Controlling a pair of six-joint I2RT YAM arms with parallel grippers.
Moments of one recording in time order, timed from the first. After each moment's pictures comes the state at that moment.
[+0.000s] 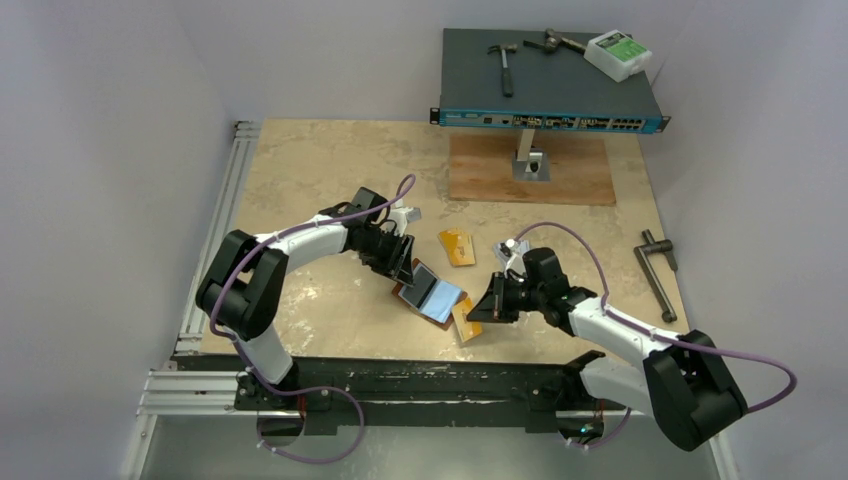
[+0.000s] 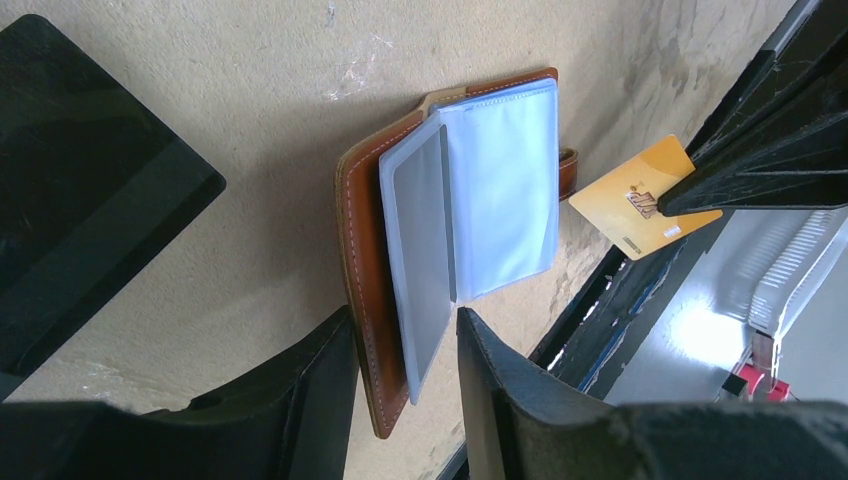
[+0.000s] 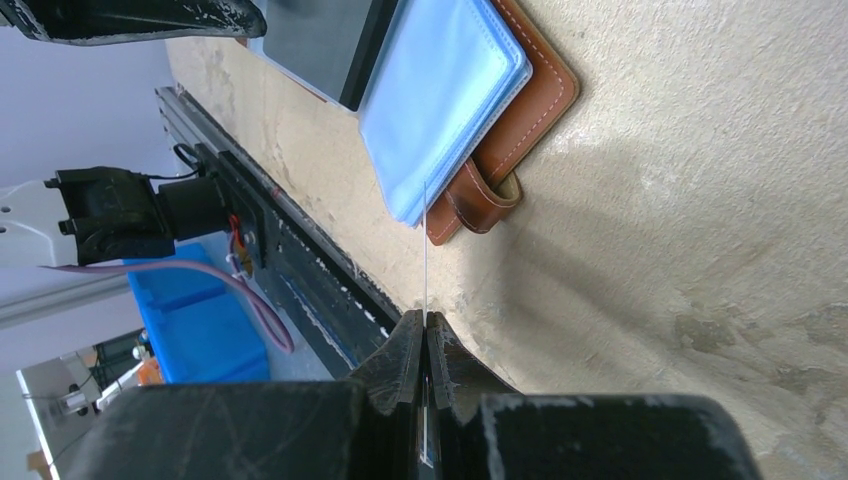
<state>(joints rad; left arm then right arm) -0.49 1.72 1.02 -0.44 0.64 -0.13 0.46 1.11 0.34 -0.04 -0.62 0.74</state>
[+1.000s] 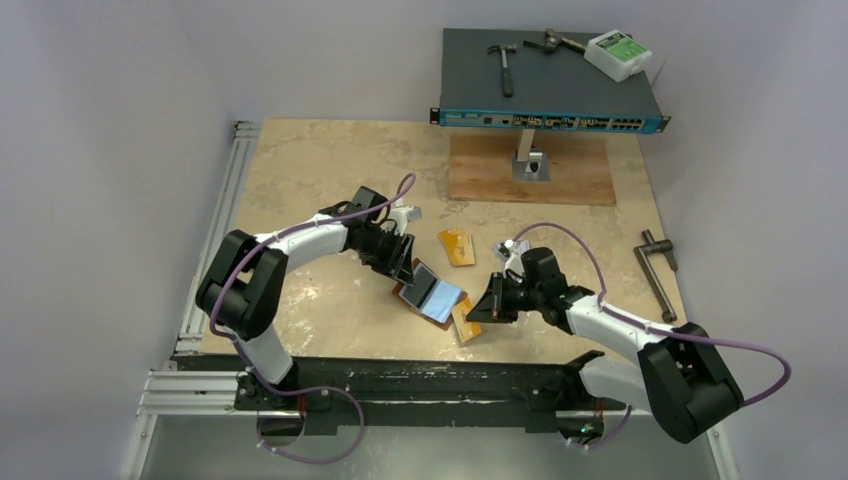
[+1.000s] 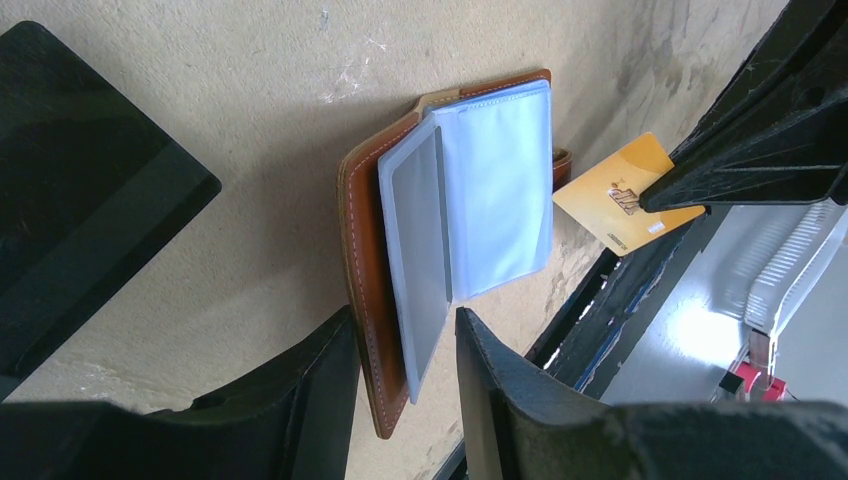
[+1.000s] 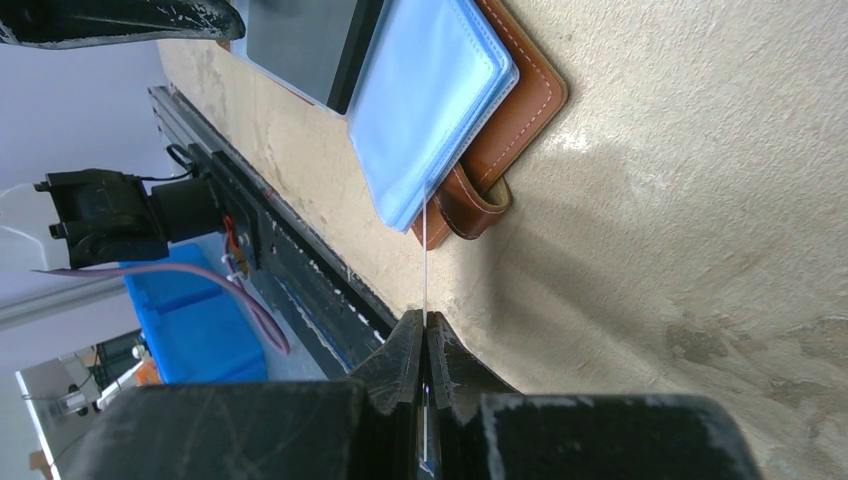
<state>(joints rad) -0.49 1.72 1.03 -0.45 0.65 -0.13 0.46 1.15 0.34 0.00 -0.62 0.74</state>
